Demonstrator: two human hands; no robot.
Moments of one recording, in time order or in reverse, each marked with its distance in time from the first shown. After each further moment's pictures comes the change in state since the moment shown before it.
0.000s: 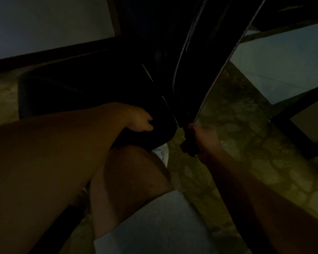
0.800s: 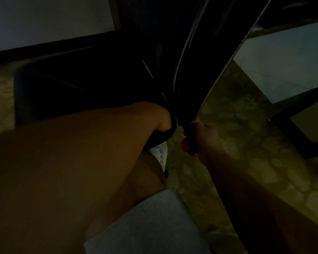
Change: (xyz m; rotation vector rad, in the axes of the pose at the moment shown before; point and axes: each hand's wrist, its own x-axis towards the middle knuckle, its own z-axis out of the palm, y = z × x) left_hand 0.022 0.050 0.003 0.009 -0.013 -0.021; right_hand -0.008 -0.004 0.003 -0.037 0.038 -0.025
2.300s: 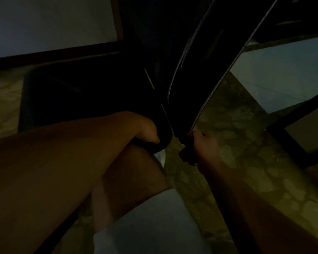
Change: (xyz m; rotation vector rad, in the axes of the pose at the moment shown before) left_hand -0.016 -0.026 0.006 0.071 -0.094 0.064; right_hand -0.008 0.002 -0.008 -0.105 0.001 -0.059
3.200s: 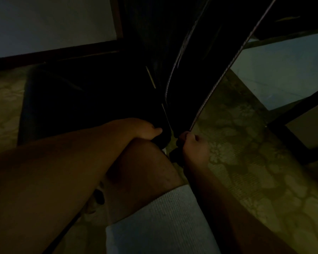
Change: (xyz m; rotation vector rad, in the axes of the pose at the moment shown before) left_hand -0.011 -0.001 0.020 -0.272 0.125 -0.070; right_hand -0.020 0.014 0.044 0.133 0.290 -0.070
